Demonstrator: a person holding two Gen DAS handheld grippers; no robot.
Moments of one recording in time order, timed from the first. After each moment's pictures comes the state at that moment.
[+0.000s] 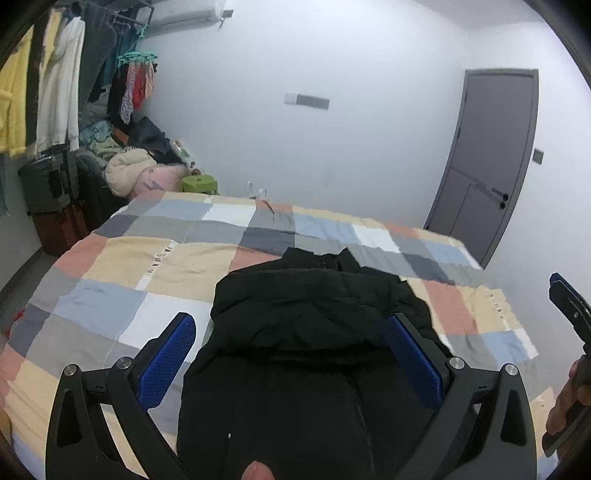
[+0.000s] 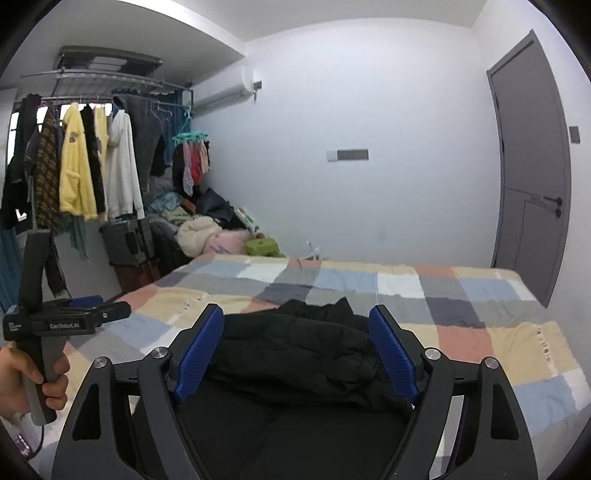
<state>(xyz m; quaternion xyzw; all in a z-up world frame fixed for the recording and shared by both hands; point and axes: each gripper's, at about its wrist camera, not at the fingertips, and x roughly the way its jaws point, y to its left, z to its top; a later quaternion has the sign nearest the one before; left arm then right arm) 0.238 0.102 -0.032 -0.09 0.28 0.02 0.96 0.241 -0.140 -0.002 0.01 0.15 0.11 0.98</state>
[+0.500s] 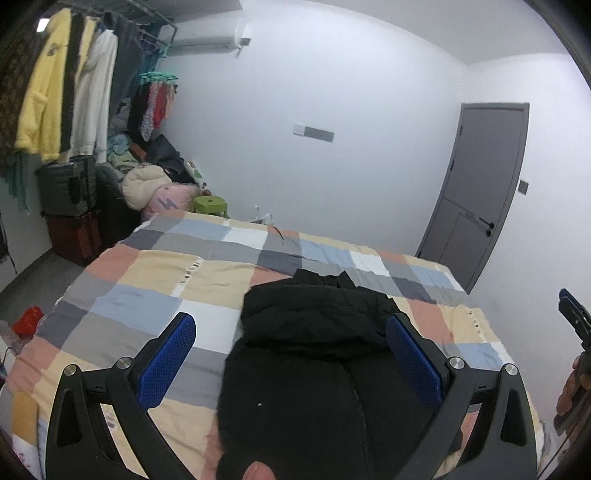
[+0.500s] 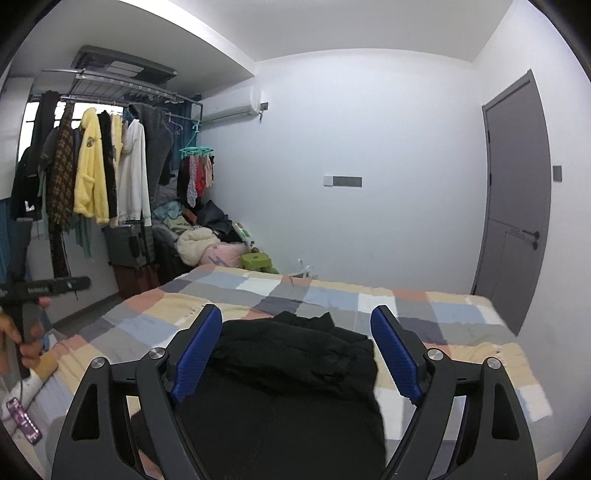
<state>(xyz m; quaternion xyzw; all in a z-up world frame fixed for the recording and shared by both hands) 0.088 0.160 0.050 -0.11 0.23 0.02 0.97 0.128 -0.153 0.063 -0.02 0.12 0.10 0.99</state>
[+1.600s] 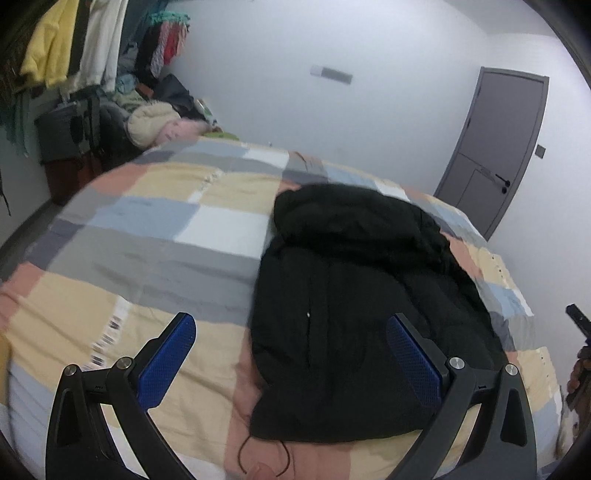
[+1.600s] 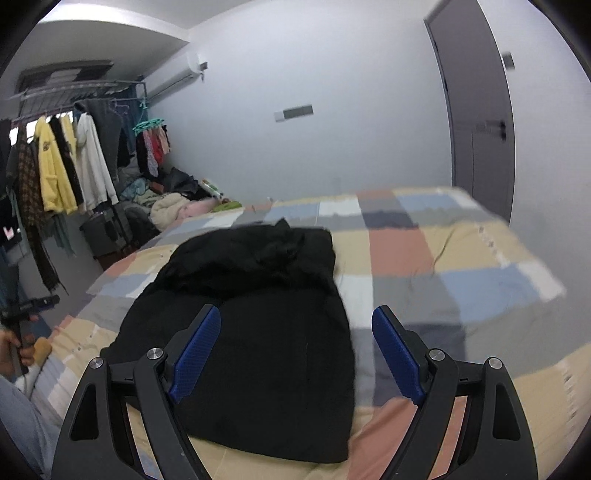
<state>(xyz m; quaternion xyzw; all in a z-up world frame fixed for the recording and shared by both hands) 0.089 0.210 -0.152 -0.13 0.33 0.02 0.94 0.102 -0.281 -0.130 0.10 0.23 0.06 0.97</state>
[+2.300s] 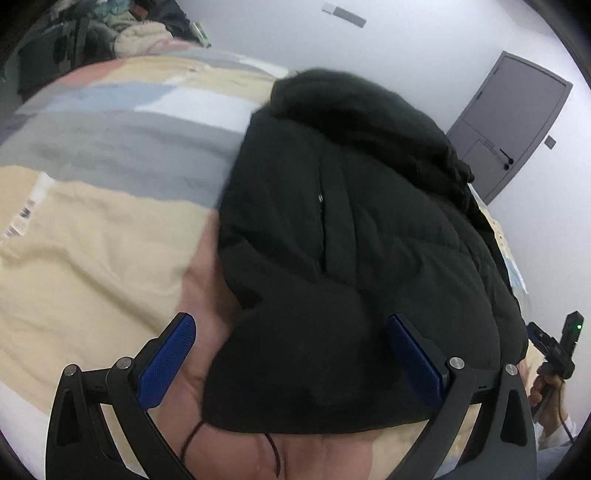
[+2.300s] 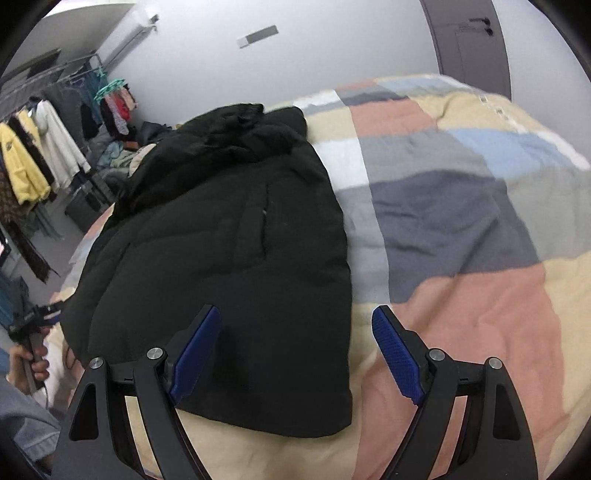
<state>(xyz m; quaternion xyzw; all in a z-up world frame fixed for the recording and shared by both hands) 0.135 0.201 -0.317 -0.19 0.43 -0.03 0.88 0.133 -0.300 -0.280 0.16 0.37 0.05 0.91</state>
